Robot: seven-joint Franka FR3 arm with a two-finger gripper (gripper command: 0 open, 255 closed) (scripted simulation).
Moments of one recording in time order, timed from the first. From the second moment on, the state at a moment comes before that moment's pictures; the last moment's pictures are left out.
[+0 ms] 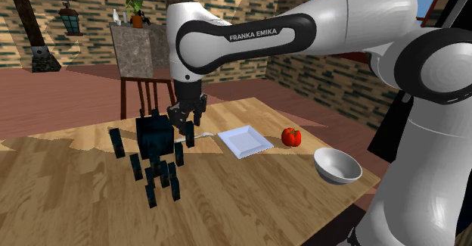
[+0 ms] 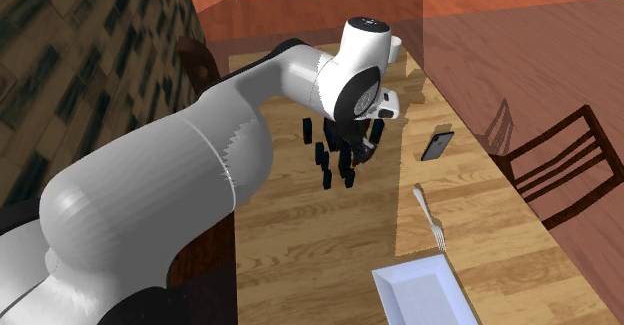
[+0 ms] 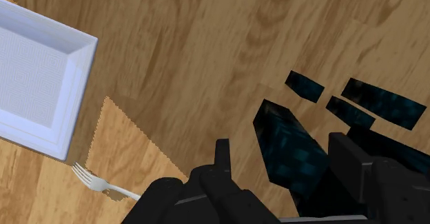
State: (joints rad) arm 0.14 0.17 0.34 -1.67 -0.08 1.82 0.25
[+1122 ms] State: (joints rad) arm 0.15 0.17 0.34 -1.59 -0.07 1.73 0.25
